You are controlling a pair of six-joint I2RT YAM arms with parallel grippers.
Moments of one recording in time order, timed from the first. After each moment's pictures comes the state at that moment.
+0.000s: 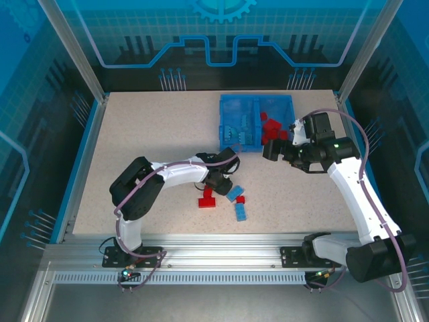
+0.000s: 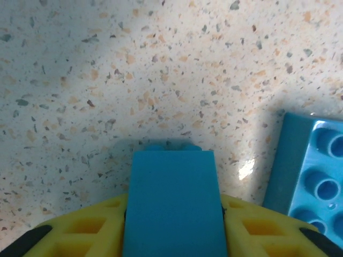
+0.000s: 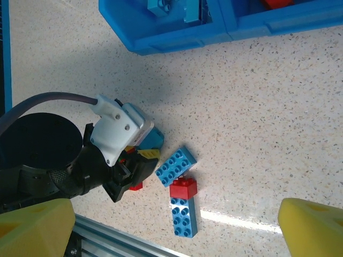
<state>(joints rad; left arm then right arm) -0.80 1.92 1.24 -0.60 -0.03 -0.21 0.19 1.18 1.22 -1.04 -0.38 0.43</state>
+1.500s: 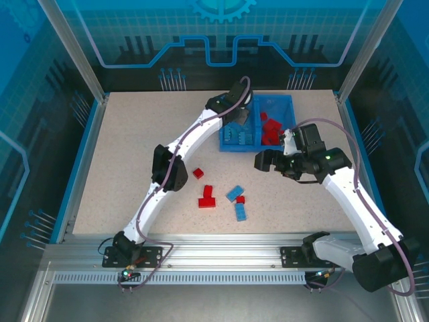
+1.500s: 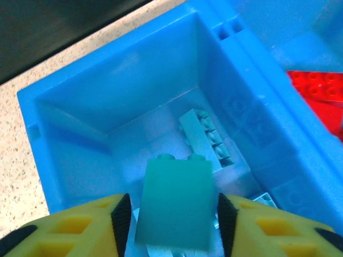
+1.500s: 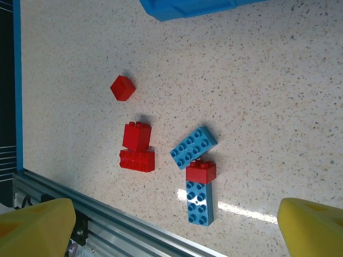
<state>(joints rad) -0.59 2.57 2.65 -0.91 -0.23 -0.06 0.31 1.11 1.09 -0.96 -0.39 0.51</state>
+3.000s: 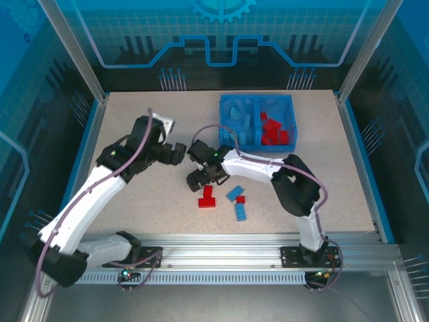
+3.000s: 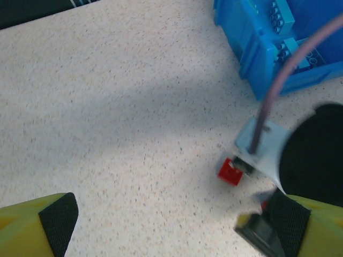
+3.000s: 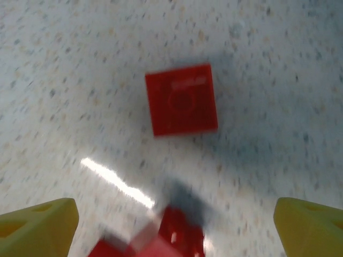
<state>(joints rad) -0.45 1.10 1.19 -0.86 -0.20 -0.13 0.90 2.06 1.54 -0.70 0.04 0.34</state>
